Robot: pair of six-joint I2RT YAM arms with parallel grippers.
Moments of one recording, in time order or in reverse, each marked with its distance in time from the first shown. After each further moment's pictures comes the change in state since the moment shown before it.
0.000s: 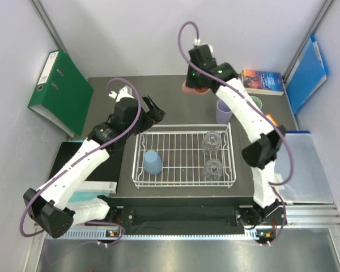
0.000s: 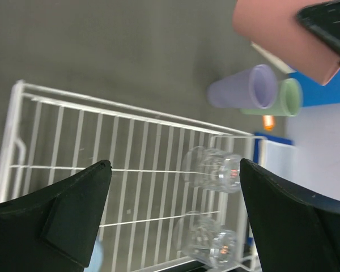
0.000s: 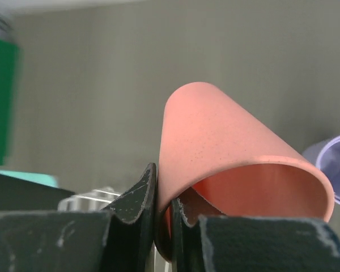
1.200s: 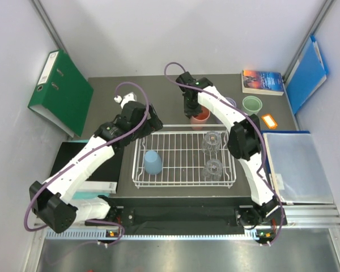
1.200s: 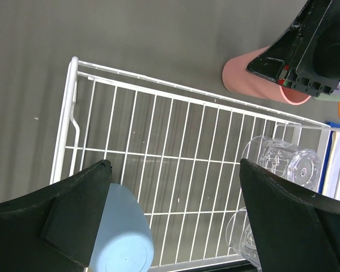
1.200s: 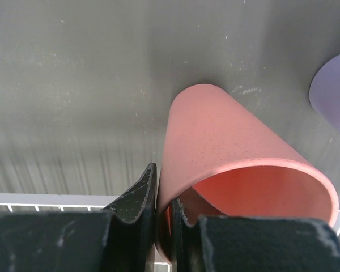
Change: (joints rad) left arm 0.000 0.071 -0.027 -0.130 -0.063 0.087; right arm -0.009 0.322 -0.086 -0.211 -0.009 0.024
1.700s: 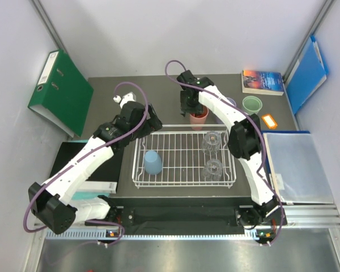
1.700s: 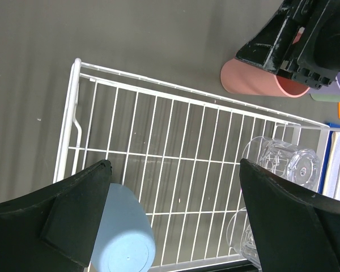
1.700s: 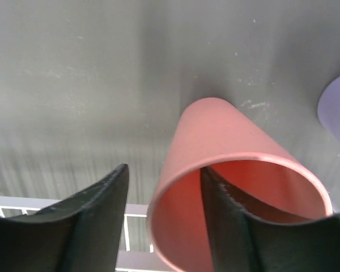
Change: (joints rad) left arm 0.000 -0.014 -0.001 -0.003 -0.007 0.007; right arm -0.010 0.013 0.019 0.035 -0.026 -0.013
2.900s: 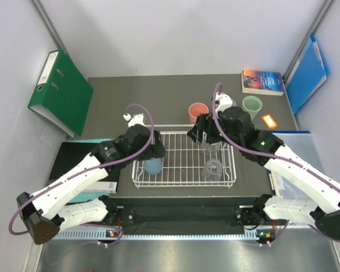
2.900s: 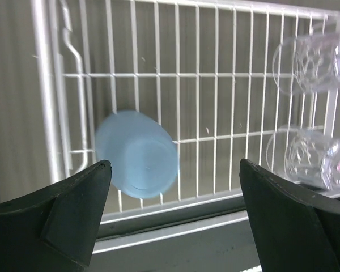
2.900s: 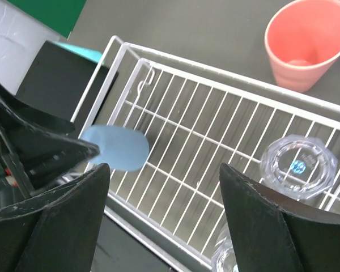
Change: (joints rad) left arm -0.189 -0.183 -0.141 -0.142 -0.017 0.047; right arm 0.229 -1.223 -1.110 0.601 -0.103 -0.027
